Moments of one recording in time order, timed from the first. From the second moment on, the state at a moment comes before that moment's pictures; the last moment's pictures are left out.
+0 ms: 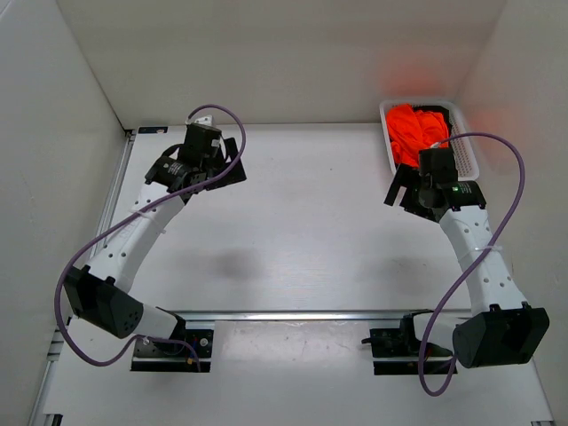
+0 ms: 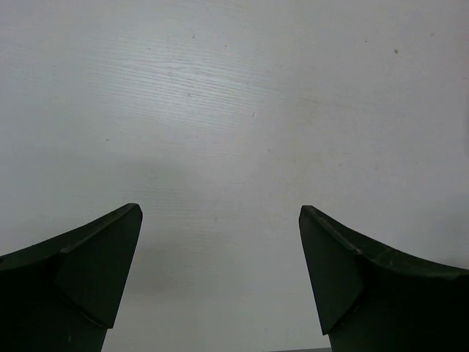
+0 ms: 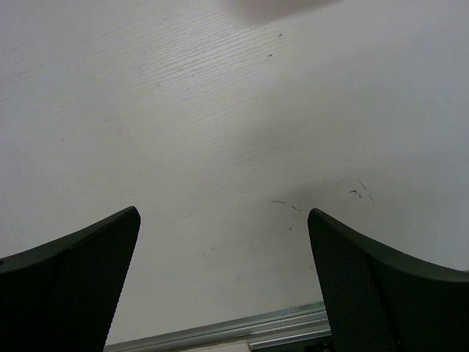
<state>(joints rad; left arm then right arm) -0.43 1.41 1.49 -0.83 -0.22 -0.54 0.12 1.20 1.21 -0.93 0.14 0.40</state>
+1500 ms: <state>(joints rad) -0.33 1.59 1.47 -0.78 -0.06 -0.44 -0.14 2.15 2.42 -0.93 0.05 0.59</state>
